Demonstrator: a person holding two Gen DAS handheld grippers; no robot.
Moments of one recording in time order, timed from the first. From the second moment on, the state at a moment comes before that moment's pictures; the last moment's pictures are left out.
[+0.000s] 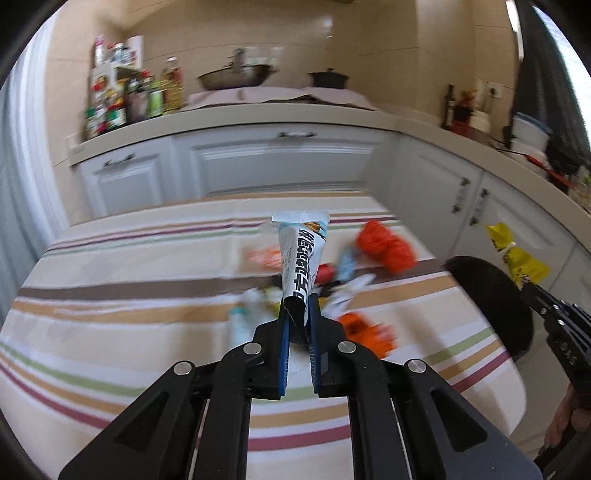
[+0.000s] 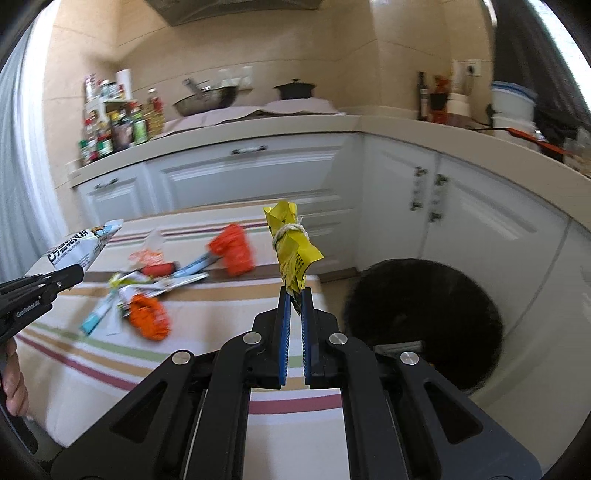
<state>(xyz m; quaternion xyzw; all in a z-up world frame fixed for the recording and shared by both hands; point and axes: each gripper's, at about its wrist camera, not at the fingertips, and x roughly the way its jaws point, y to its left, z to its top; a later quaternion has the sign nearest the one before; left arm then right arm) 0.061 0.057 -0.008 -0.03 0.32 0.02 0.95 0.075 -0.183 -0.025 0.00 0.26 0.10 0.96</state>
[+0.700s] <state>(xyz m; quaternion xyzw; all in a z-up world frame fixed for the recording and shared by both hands) 0.138 -0.121 -0.012 0.04 0.30 -0.13 0.94 0.114 -0.316 -0.046 0.04 0.25 -0.06 0.96</state>
